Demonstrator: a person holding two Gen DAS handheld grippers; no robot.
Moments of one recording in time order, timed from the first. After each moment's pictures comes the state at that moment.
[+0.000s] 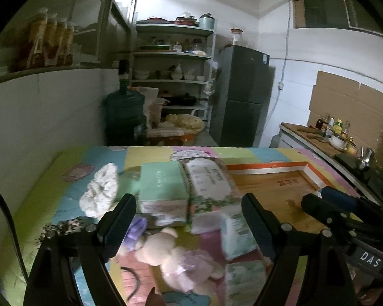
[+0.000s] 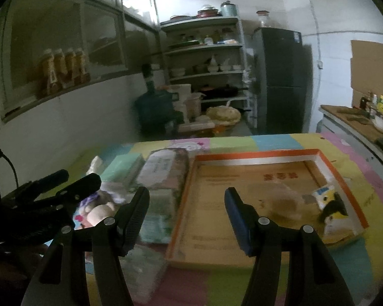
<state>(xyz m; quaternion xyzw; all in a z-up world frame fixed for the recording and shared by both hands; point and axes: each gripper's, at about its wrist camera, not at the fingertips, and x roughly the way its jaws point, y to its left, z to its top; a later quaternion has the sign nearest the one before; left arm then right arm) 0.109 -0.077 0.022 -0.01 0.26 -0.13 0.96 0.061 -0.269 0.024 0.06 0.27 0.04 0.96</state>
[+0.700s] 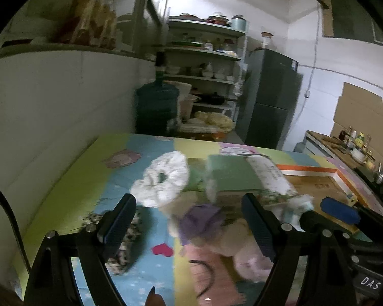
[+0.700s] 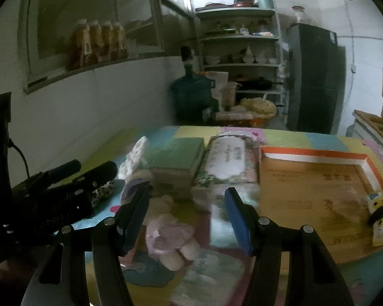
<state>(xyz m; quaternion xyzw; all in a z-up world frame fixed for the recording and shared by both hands) 0.113 0.007 0.007 -0.04 0.27 -0.06 0.96 0.087 -0.182 0.007 0.03 0.30 0.12 0.95</state>
